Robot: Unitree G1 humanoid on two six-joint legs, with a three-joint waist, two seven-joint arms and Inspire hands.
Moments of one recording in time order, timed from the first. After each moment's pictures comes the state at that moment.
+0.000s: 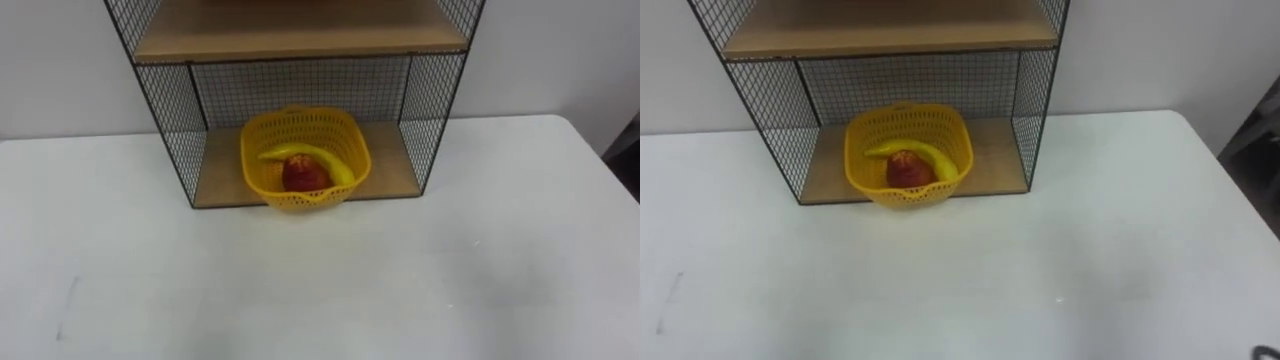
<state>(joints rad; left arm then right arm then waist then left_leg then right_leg) 0.23 0.36 0.82 -0.60 -0.15 -0.48 0.63 0.17 -0.53 -0.79 -0.43 0.07 -0.44 -0.63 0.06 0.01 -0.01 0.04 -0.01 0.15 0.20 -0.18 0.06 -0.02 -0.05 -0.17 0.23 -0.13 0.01</state>
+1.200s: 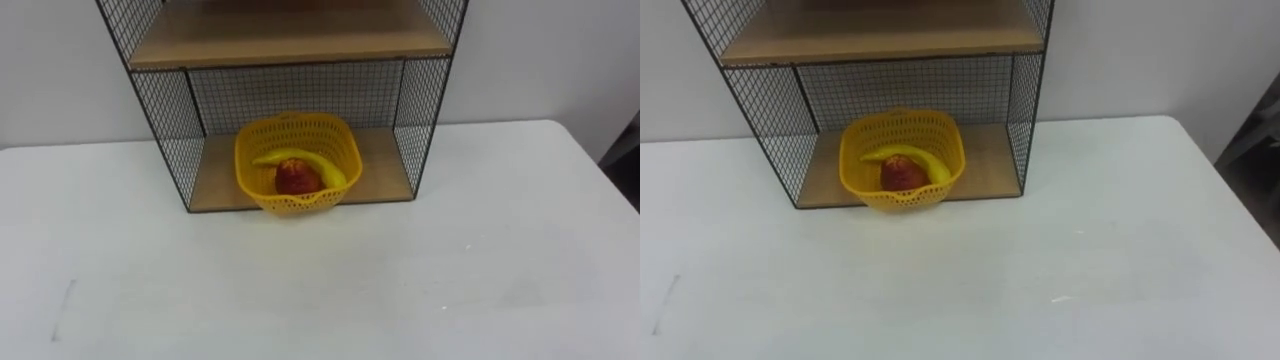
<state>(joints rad) 0.41 0.28 0.79 0.85 -1.04 -0.28 0.77 0.40 -0.32 -0.62 1.04 0.54 -0.18 -0.89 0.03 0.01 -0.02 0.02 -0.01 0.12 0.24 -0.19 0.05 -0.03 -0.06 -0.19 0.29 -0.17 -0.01</state>
